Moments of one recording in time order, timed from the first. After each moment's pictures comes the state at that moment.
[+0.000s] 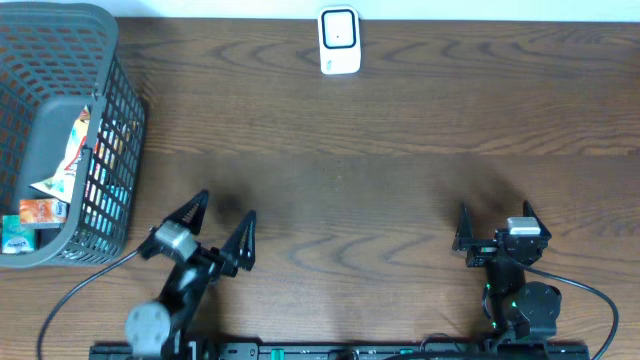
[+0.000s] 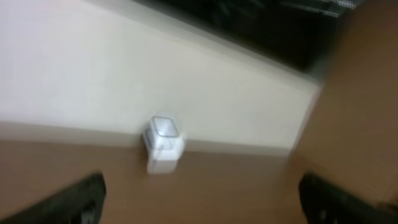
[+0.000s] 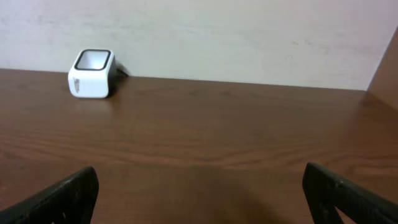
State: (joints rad) left arm 0.00 0.02 0.01 0.32 0.48 -0.46; right arm 0.02 0.01 0.01 -0.07 0.02 -0.05
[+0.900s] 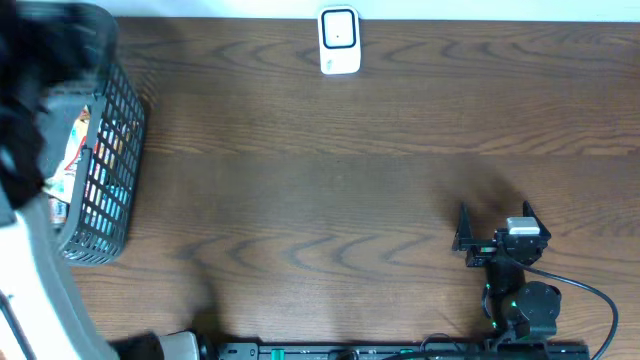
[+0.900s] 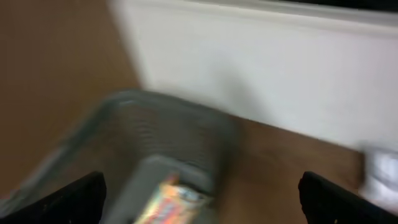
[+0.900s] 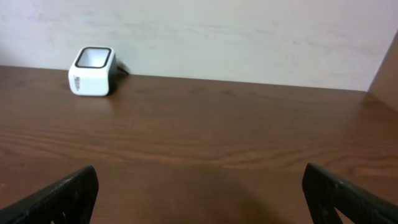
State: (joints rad) left arm 0.24 1.50 2.20 -1.14 -0.13 -0.03; right arm 0.02 0.02 0.01 -0.07 0.02 -0.05
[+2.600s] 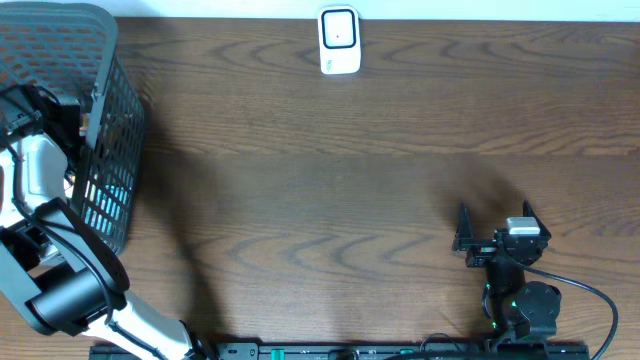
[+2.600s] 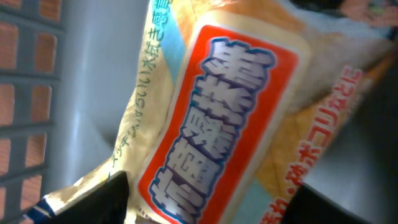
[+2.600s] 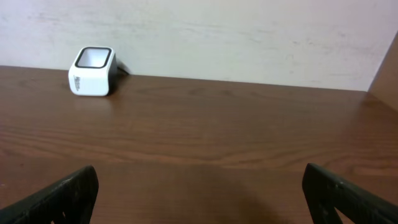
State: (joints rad) left arm 0.56 1.89 1.38 -0.62 -0.09 0.41; right arm 0.02 0.02 0.01 -0.07 0.02 -0.05
